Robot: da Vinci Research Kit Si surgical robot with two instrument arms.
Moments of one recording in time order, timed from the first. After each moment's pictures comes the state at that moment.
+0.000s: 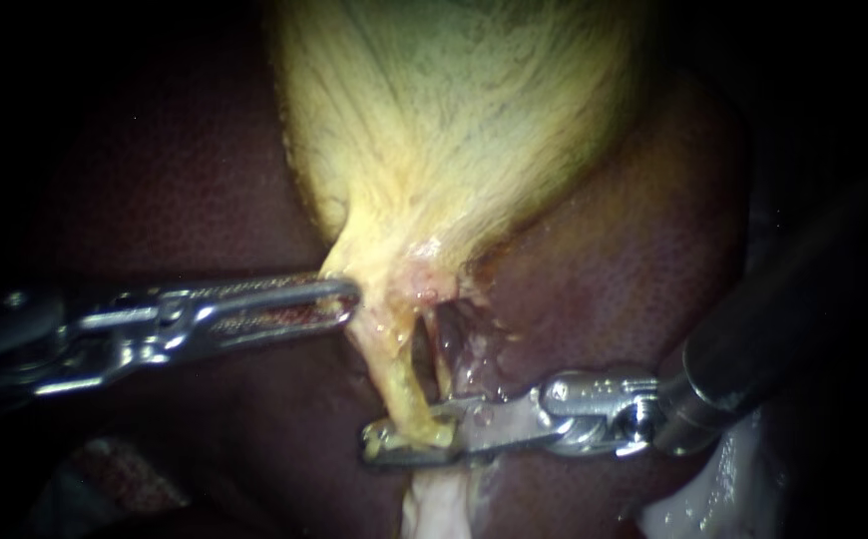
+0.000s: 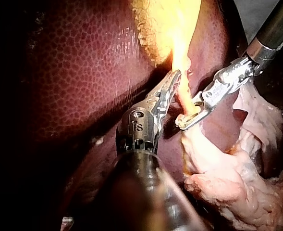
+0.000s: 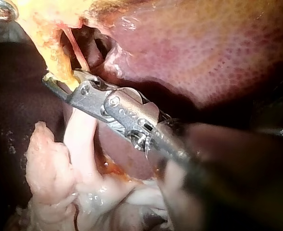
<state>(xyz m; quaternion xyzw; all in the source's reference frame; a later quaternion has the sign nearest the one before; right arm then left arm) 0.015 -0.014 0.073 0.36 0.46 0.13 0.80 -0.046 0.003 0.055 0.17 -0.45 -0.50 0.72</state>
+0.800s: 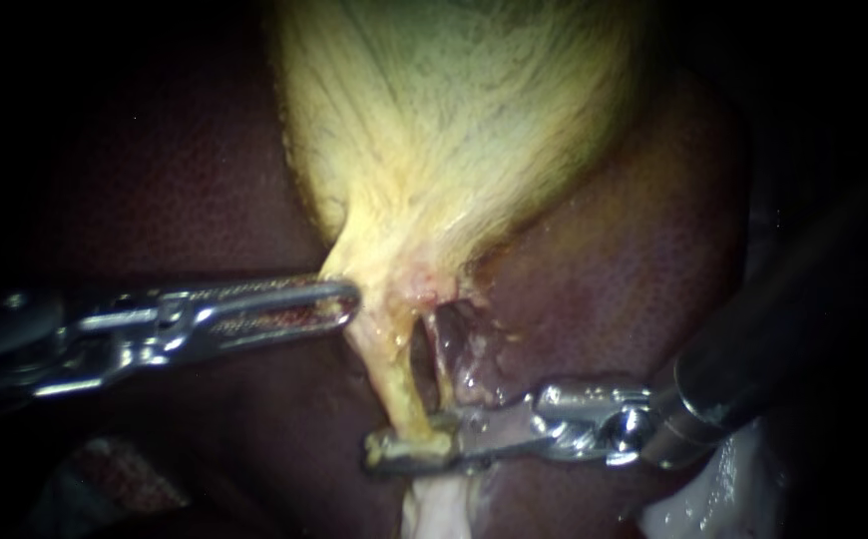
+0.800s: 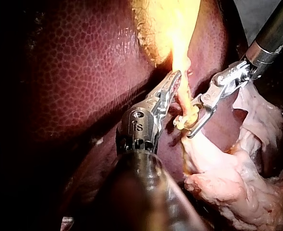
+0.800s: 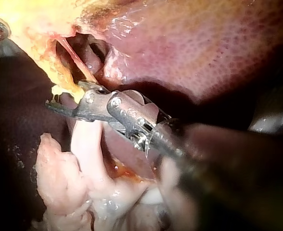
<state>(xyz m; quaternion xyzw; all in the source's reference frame) 0.016 -0.015 0.074 0.38 0.45 0.17 0.79 -0.046 0.003 0.055 0.17 -0.45 -0.50 0.72</state>
